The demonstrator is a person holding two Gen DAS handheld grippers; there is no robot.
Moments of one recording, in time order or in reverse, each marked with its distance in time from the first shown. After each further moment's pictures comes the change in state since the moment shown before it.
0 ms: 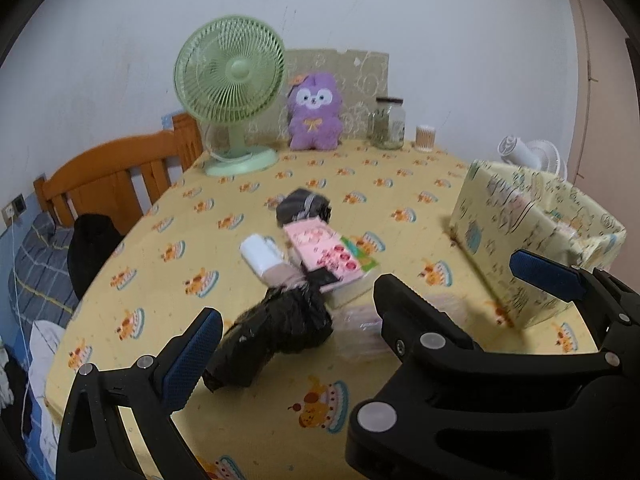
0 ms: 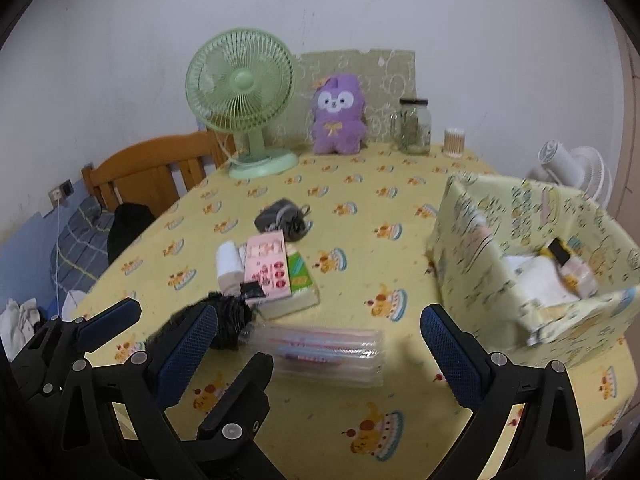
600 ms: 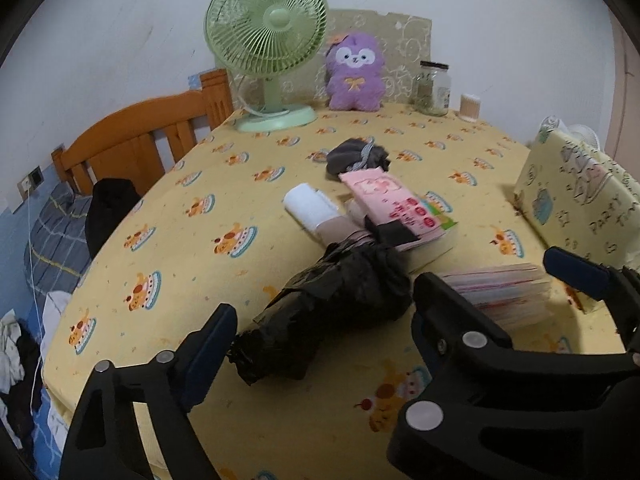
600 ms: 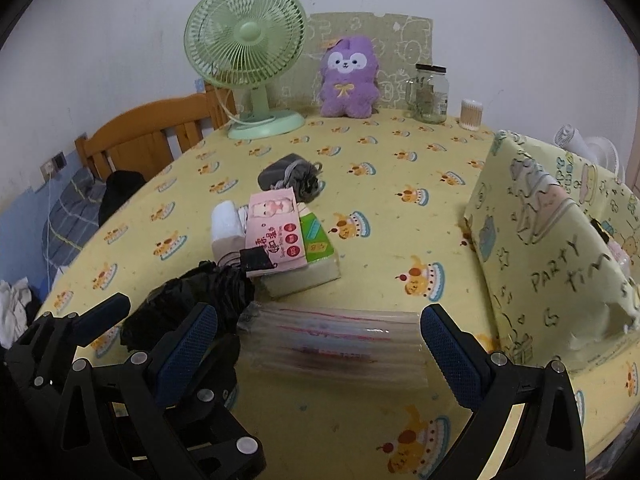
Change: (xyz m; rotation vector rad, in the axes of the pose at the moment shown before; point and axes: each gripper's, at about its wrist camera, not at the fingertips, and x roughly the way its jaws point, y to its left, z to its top) left arm 0.038 0.032 -0.017 -0.049 0.112 0.100; right arm 0.045 0.019 -0.011 -0.039 0.103 -0.019
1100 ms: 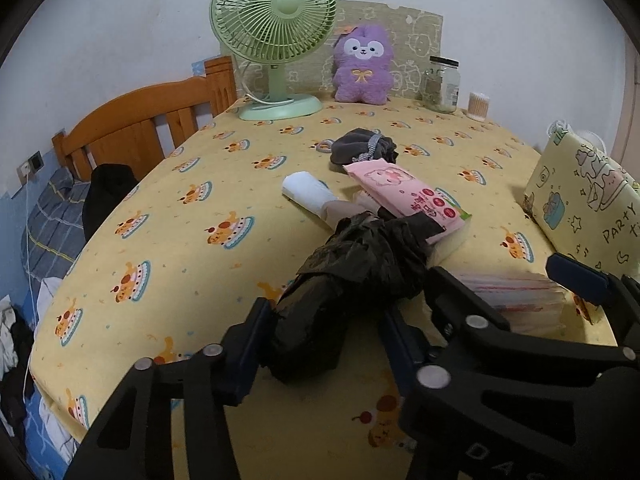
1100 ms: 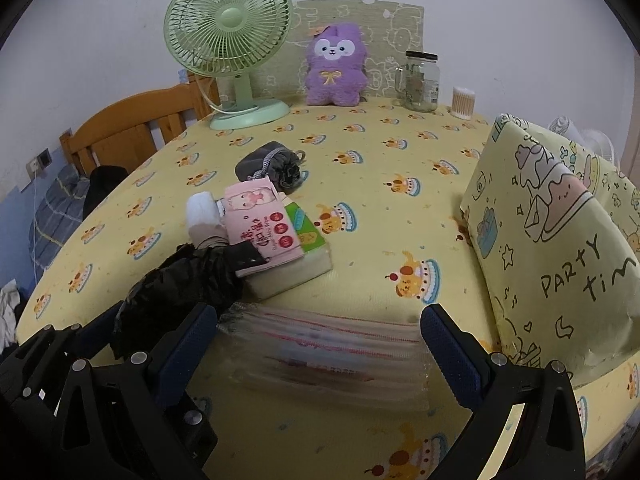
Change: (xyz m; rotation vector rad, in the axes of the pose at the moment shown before) left arm 0.009 0.000 0.000 -0.032 0.018 -0.008; right arm 0.017 -0.007 0.002 0.015 0.032 -0.039
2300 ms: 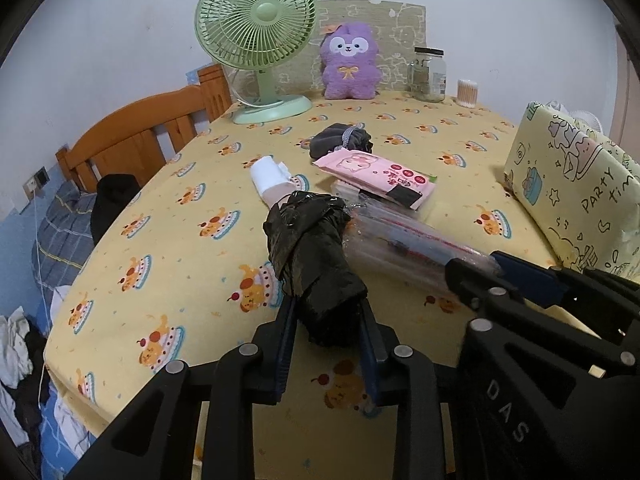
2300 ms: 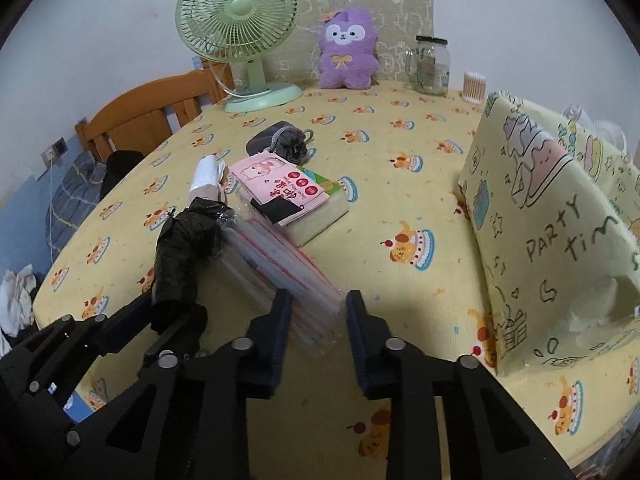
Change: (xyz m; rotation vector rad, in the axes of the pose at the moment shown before) left arm -0.017 -0.026 -0.009 0.054 0.008 0.047; right arm -0.015 -0.012 -0.015 -0.013 0.057 0.069
